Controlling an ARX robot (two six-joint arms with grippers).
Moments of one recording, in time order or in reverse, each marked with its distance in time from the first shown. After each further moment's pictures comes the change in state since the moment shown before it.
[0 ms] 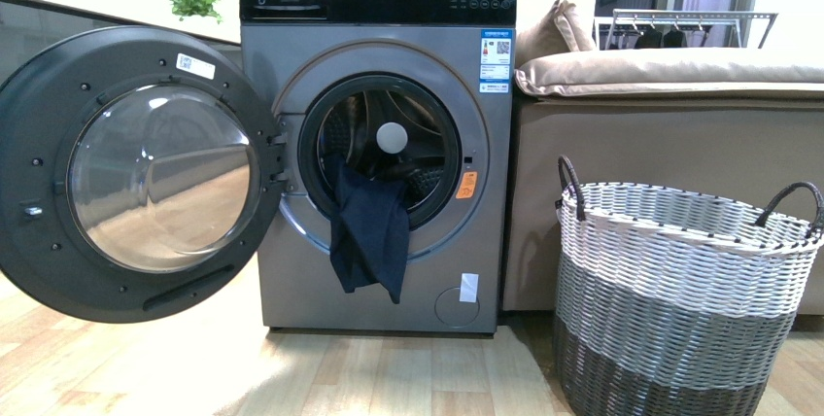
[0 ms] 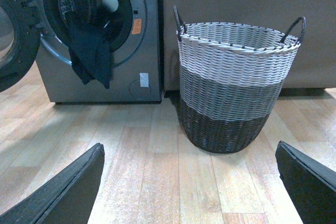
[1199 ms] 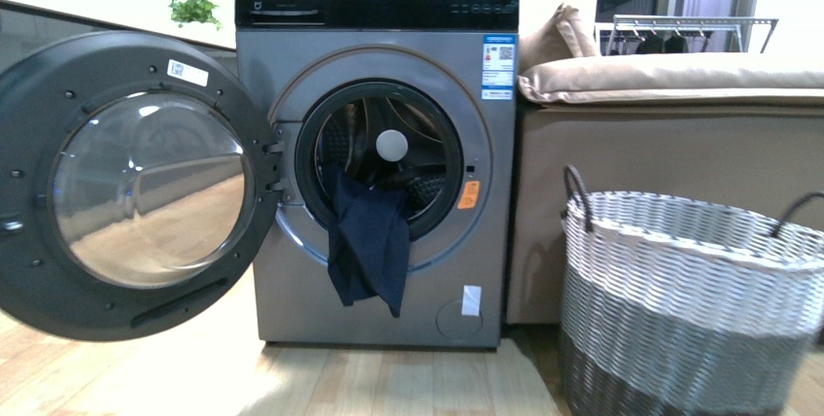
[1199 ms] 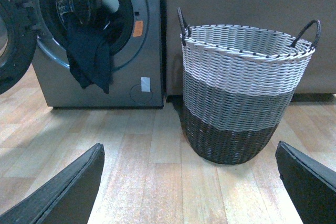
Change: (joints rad) left arm 0.000 0.000 0.000 0.000 -0.001 0.000; right arm 0.000 0.000 0.000 0.000 -0.001 0.000
